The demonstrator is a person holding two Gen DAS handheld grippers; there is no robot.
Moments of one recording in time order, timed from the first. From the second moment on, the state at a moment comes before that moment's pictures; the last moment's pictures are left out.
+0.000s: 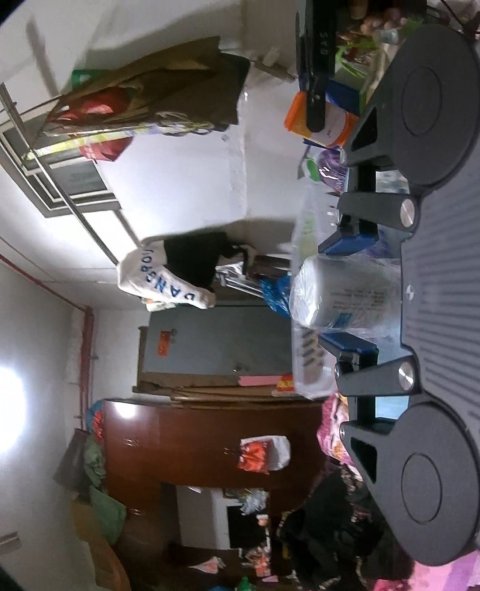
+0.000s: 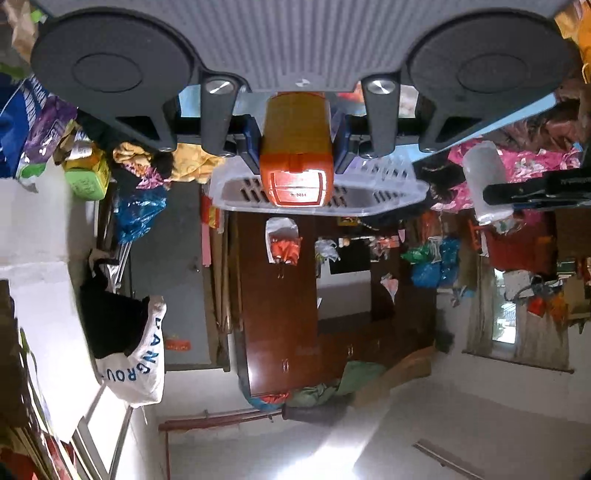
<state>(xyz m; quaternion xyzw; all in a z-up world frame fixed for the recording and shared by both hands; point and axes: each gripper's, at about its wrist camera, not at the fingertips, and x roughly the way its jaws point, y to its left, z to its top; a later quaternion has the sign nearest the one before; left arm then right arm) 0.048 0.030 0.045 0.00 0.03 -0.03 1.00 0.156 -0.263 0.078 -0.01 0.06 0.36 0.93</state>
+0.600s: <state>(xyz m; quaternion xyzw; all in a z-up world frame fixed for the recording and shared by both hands) 0.210 0.039 0.106 0.02 0.15 0.03 0.99 0.289 -0.145 0.114 -0.10 0.16 0.28 0.94</state>
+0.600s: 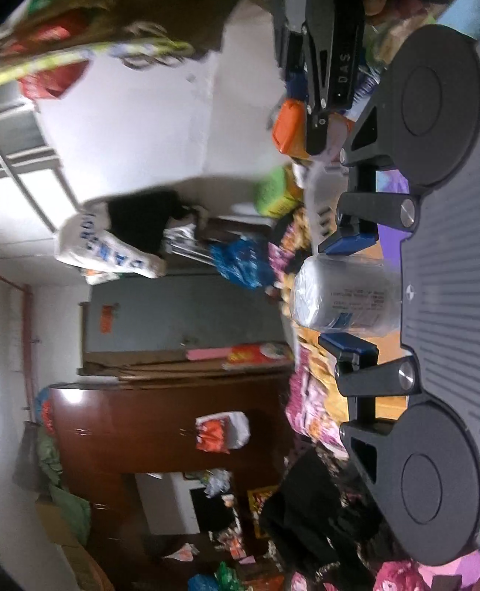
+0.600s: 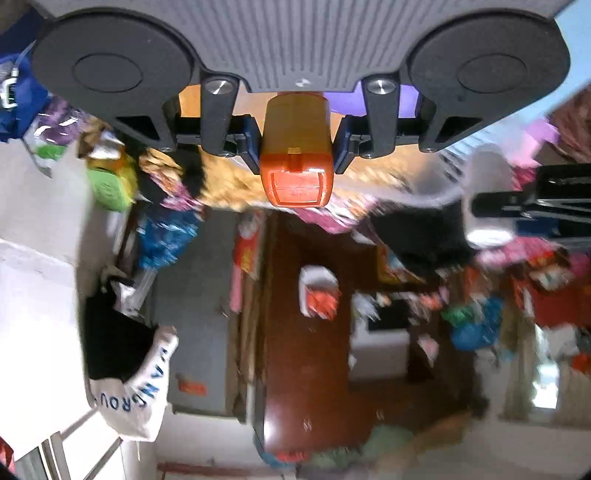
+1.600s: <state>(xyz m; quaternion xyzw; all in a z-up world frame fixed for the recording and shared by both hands) 0.128 0.040 0.050 -0.03 0.10 -0.01 0.99 0.215 -0.275 0.069 0.04 0.13 0.32 0.94</state>
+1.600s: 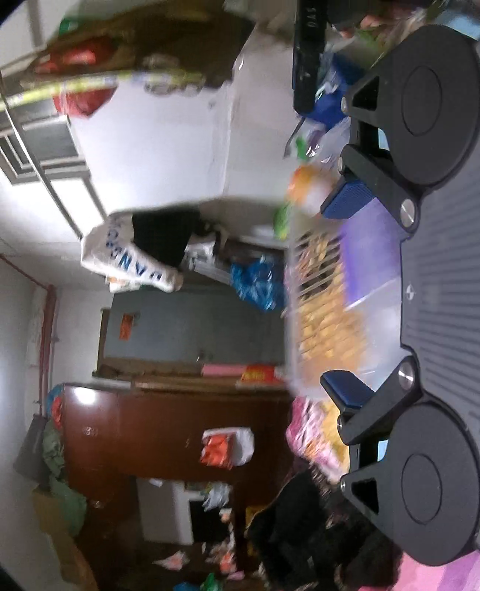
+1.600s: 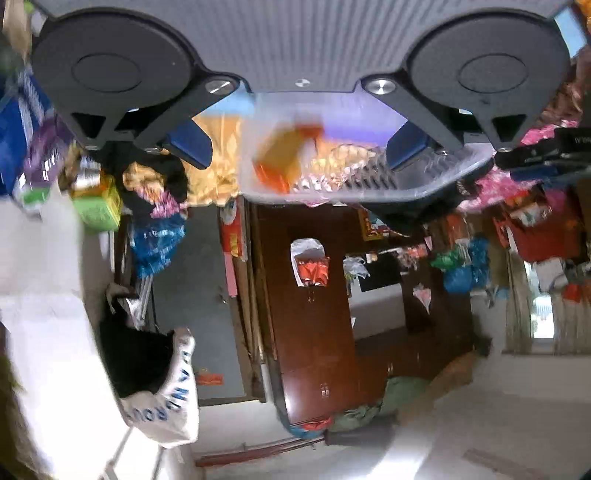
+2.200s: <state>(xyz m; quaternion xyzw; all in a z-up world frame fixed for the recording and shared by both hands) 0.132 -0.081 -0.034 0.04 0.16 -0.13 0.98 0.189 -0.290 -0.013 0.02 0.21 0.29 0.93</state>
